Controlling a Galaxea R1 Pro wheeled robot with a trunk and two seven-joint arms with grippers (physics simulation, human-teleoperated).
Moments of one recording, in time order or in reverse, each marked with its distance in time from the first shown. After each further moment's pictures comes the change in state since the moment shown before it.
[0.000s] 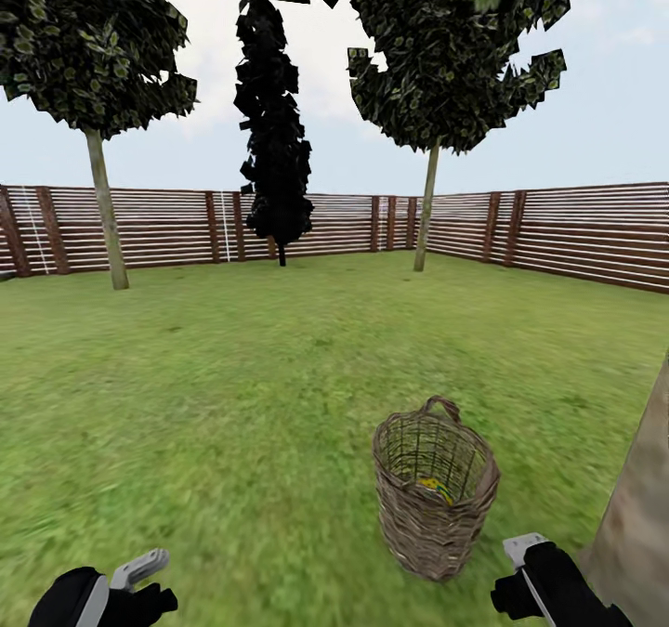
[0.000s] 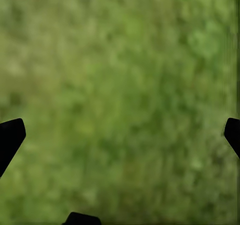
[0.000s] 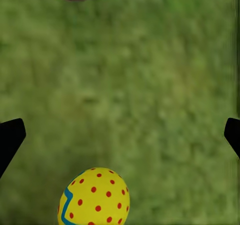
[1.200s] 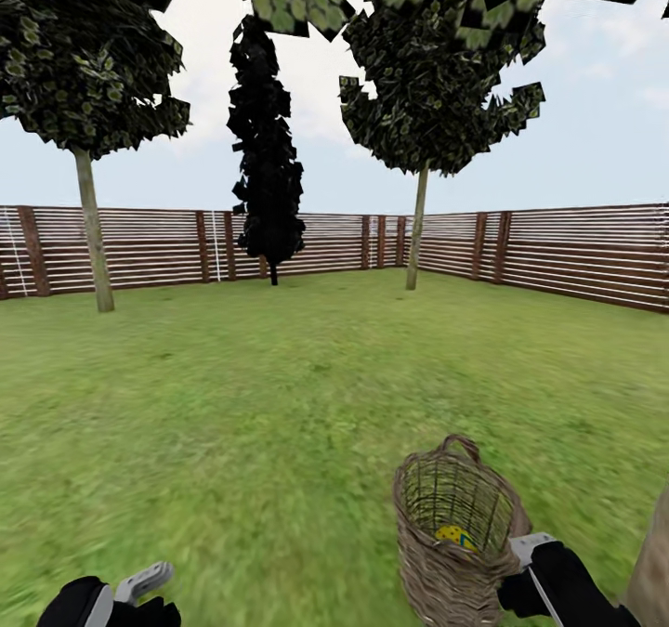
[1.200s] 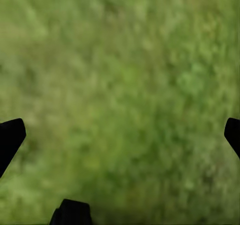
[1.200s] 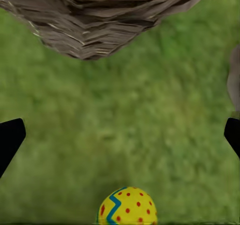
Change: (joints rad) left arm -0.001 -0.008 -0.006 0.057 -0.004 -0.003 -0.003; right arm 0.000 -0.009 -0.030 -0.002 0.001 -0.002 -0.002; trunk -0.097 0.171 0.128
